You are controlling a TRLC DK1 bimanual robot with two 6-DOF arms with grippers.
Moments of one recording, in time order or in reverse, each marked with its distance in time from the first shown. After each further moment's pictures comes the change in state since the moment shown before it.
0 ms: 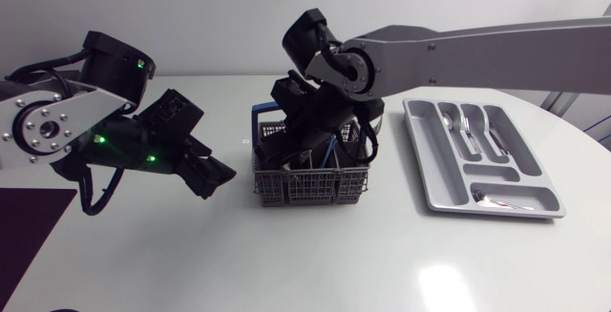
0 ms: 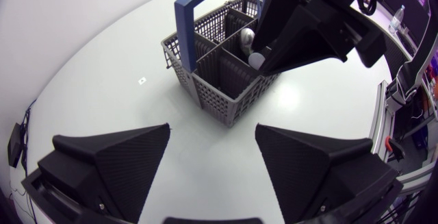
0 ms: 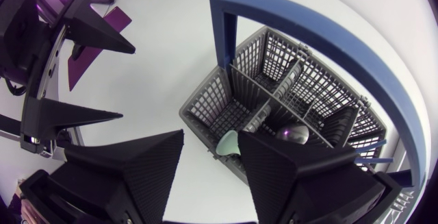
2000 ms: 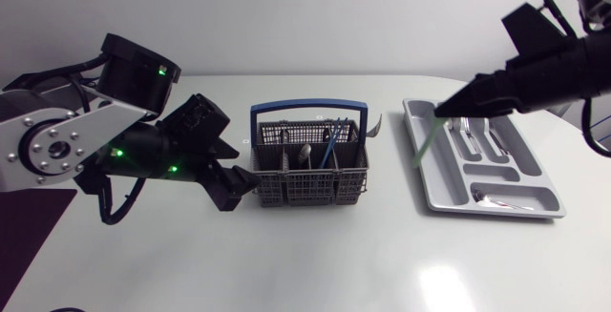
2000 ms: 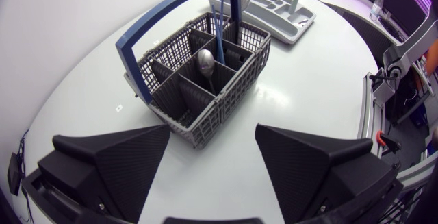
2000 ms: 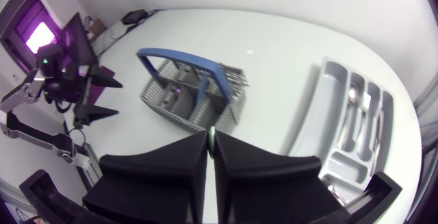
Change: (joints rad) left arm -0.147 -0.010 -0.011 0.074 0.003 -0.017; right arm -0.661 -0.613 -0.261 -0.287 -0.279 -0.220
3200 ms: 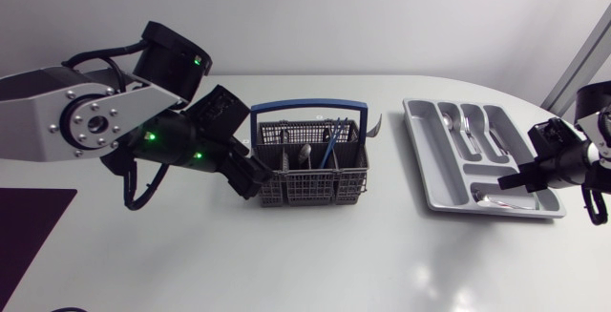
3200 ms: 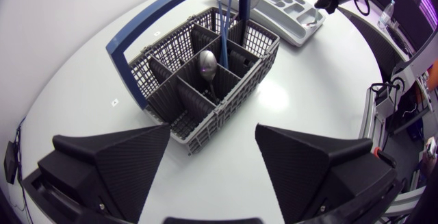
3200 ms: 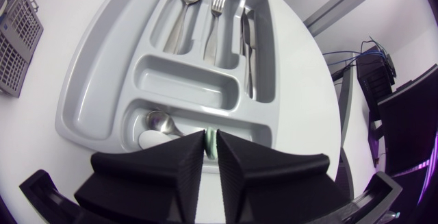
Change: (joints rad) left arm -0.050 0.109 0.111 -0.057 -0.061 -0.098; right arm -0.375 0.205 -0.431 0.618 0.615 -0.274
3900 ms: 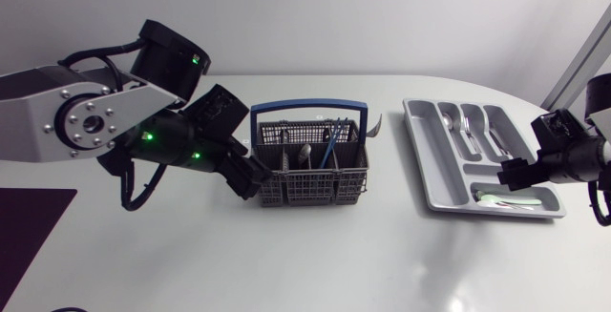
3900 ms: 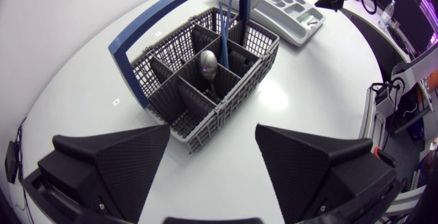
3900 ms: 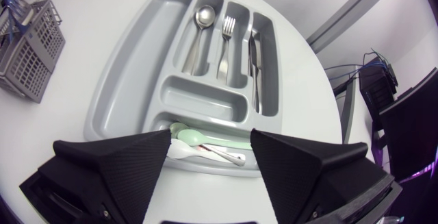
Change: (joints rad) left arm -0.002 -0.012 0.000 -0.010 -0.007 0.000; right arm 0.036 -0.142 -0.013 -0.057 -0.072 0.023
